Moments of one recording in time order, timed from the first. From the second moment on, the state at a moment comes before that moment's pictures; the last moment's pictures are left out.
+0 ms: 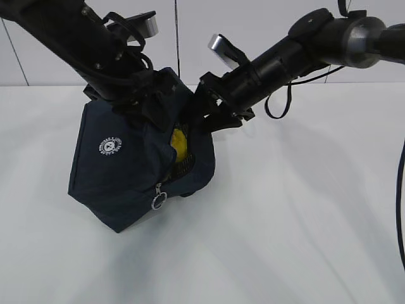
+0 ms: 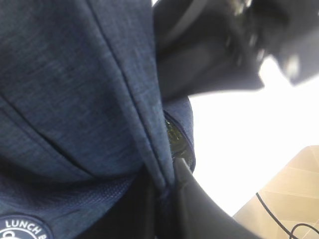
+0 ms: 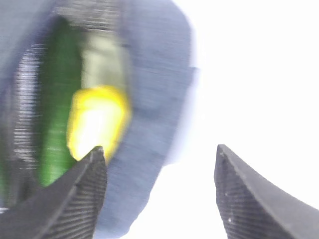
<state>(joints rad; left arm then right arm) -0.49 1.86 -1.50 -0.48 0.93 0.20 0.25 2.33 -1.93 1.00 1.21 -0.60</state>
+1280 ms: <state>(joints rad) -0.49 1.86 -1.50 -0.48 0.94 0.20 0.22 2.45 -1.93 1.01 1.21 -0.52</state>
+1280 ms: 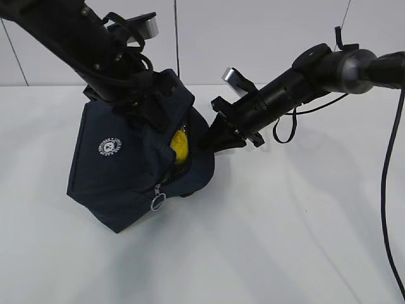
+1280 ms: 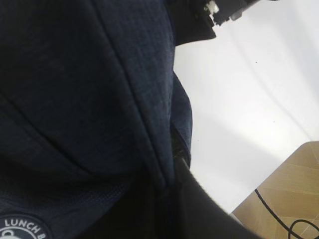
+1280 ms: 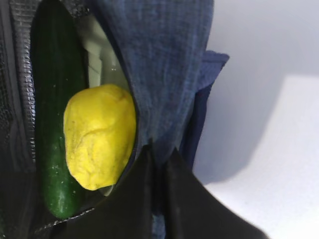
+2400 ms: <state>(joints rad) -0.56 1.92 -1.51 -0.85 0.78 0.21 0.12 2.14 -1.94 0.77 1.23 -0.41</state>
